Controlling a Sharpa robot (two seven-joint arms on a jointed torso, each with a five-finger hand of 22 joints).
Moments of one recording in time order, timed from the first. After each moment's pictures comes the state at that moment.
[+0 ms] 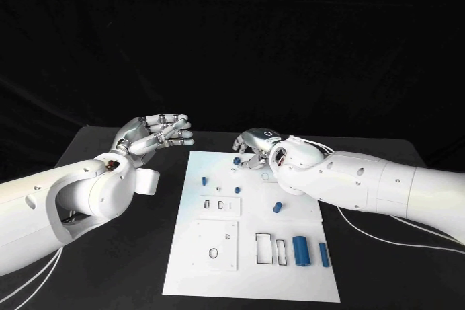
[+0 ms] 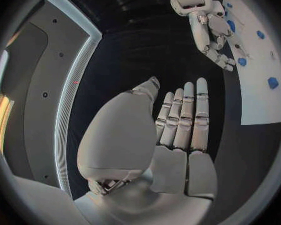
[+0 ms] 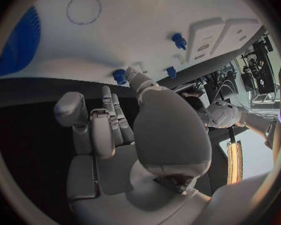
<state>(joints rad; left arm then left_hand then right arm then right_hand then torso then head) 1.22 -0.95 -0.01 1.66 0.00 -0.35 0.43 1.53 -0.14 0.31 0.26 0.07 0.84 0.21 0.26 0.17 1.01 0.17 0.11 0.07 1.00 0.12 0.29 0.23 0.17 0.94 0.21 0.41 0.16 1.27 -0.51 -0.16 1.21 -1.52 -0.39 -0.17 1.38 -0.20 0.25 0.11 0.13 0.83 0.15 0.13 0.37 1.04 0.11 0.06 0.11 1.47 0.03 1.44 1.24 0.11 1.27 0.14 1.18 1.04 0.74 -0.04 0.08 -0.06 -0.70</state>
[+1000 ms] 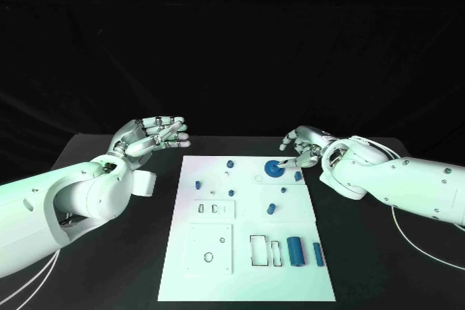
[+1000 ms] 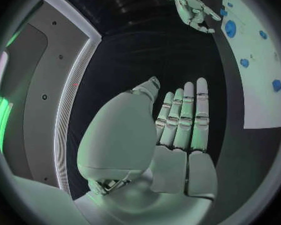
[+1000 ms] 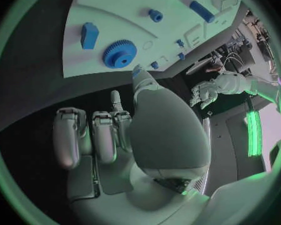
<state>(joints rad) 1.22 -0.95 -0.01 1.63 0.00 -0.35 0.43 1.53 -0.14 0.31 0.26 0.07 0.84 0.21 0.26 0.17 1.01 0.18 0.10 0.07 1.00 0.12 0.29 0.23 0.17 0.94 0.21 0.41 0.16 1.29 -0.86 -0.15 1.43 -1.28 -0.42 -0.20 1.42 -0.22 0.07 0.29 0.13 0.83 0.15 0.30 0.43 1.47 0.06 1.50 1.31 1.46 -0.01 1.55 1.31 0.05 1.47 0.10 1.45 1.31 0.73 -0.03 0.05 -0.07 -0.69</state>
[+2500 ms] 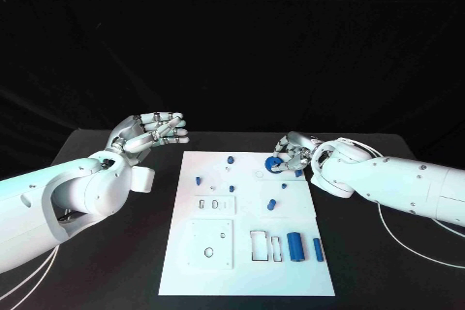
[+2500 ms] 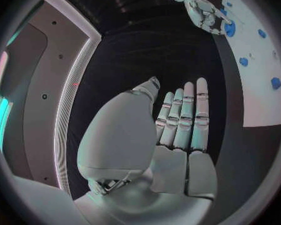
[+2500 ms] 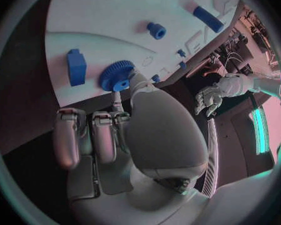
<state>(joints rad) 1.22 -0.95 -0.01 1.63 0.00 -0.34 0.43 1.53 -0.14 0.31 0.26 0.07 0.84 0.21 0.26 0.16 1.01 0.18 0.10 0.07 1.00 0.12 0.29 0.23 0.17 0.94 0.21 0.41 0.16 1.26 -0.77 -0.15 1.33 -1.22 -0.35 -0.19 1.45 -0.18 0.10 0.29 0.13 0.85 0.15 0.33 0.43 1.46 0.06 1.54 1.31 1.47 -0.01 1.55 1.31 0.05 1.47 0.10 1.46 1.31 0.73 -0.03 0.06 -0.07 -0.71</state>
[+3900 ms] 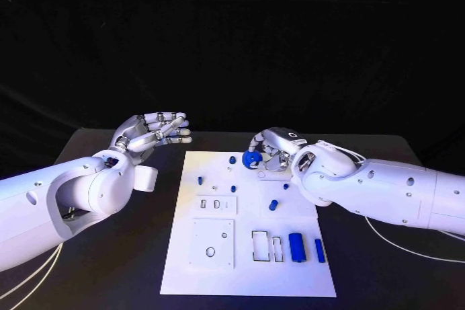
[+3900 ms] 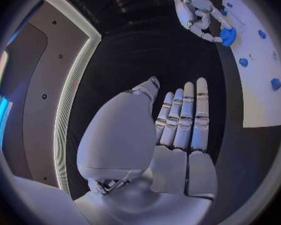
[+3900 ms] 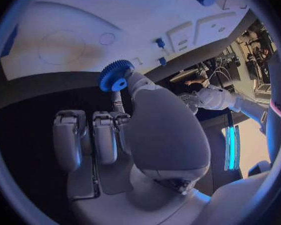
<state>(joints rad) 1.22 -0.95 -0.01 1.63 0.00 -0.34 0.42 1.52 -0.15 0.31 0.26 0.07 0.84 0.21 0.25 0.16 1.01 0.18 0.10 0.07 1.00 0.12 0.29 0.23 0.17 0.94 0.21 0.41 0.16 1.26 -0.73 -0.15 1.48 -1.51 -0.50 -0.22 1.47 -0.18 0.27 0.25 0.13 0.94 0.14 0.33 0.42 1.47 0.04 1.57 1.31 1.47 -0.02 1.56 1.31 0.03 1.47 0.09 1.50 1.31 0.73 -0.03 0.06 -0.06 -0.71</state>
